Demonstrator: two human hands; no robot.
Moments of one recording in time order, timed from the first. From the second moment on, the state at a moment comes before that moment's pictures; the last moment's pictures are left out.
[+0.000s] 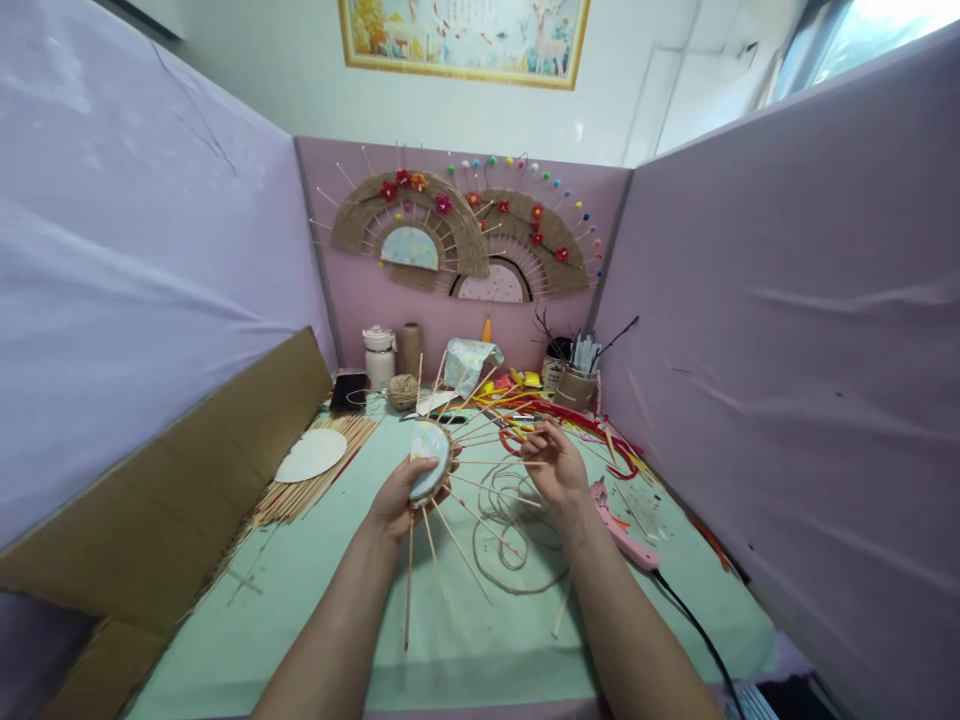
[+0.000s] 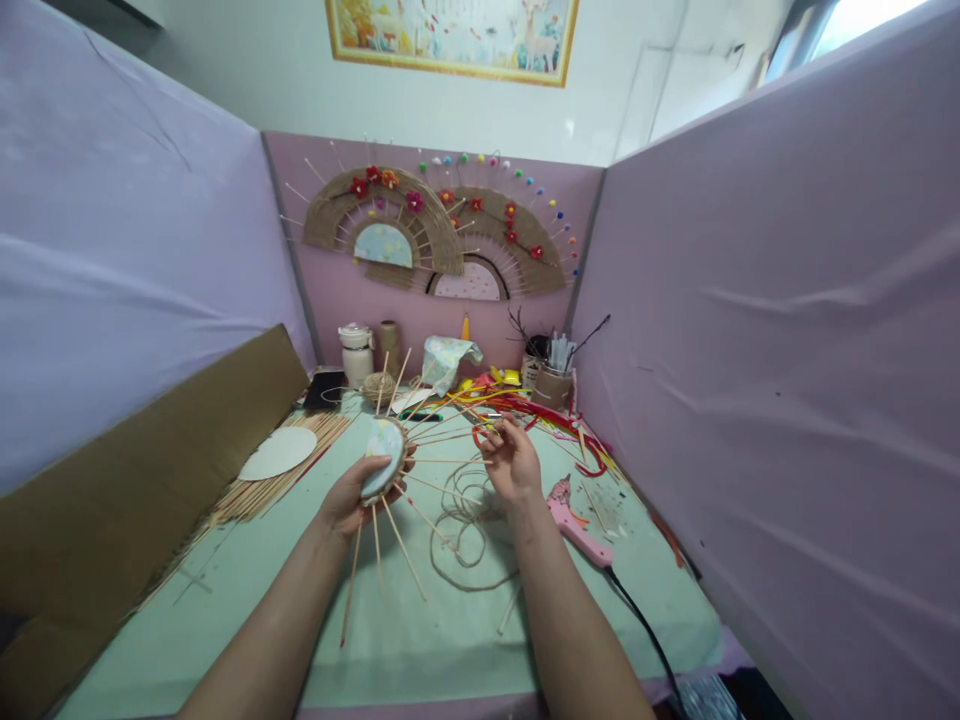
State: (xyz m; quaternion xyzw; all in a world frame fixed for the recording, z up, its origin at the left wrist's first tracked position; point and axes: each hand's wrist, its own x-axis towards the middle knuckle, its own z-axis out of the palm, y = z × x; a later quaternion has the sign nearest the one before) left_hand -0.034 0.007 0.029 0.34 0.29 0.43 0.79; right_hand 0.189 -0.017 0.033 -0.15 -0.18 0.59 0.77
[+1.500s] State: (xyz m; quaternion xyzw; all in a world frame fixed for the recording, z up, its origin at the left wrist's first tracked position) left_hand -0.013 -0.020 0.018 0.43 0.20 0.25 0.84; right_hand 0.153 -0.016 0.024 -0.31 -0.31 0.45 0.77
